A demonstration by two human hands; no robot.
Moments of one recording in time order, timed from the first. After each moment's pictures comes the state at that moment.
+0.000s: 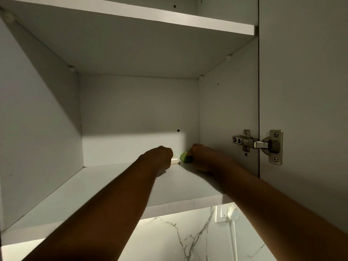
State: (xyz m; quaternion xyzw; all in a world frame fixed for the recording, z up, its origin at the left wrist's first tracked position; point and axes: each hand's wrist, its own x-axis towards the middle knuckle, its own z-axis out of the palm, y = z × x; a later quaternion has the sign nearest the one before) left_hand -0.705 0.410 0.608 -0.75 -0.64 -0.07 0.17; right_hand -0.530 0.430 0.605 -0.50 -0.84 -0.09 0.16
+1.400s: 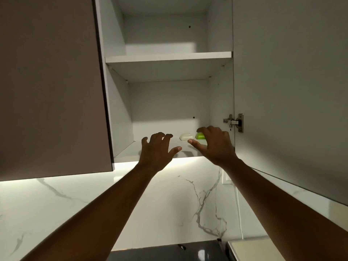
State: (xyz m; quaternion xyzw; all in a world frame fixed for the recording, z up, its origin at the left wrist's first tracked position) left_hand -0.688 0.151 0.562 -0.63 -0.66 -0.25 0.33; right_hand -0.479 0.240 0.561 -0.38 -0.80 -0.16 0.45
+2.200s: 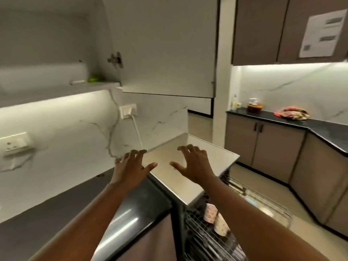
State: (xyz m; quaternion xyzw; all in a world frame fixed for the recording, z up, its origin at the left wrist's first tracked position) left_hand -0.499 -0.076 0.353 -0.81 -0.56 -0.17 0.05; right_hand -0.260 -0.107 0.310 -0.66 -0.69 -0.13 0.26
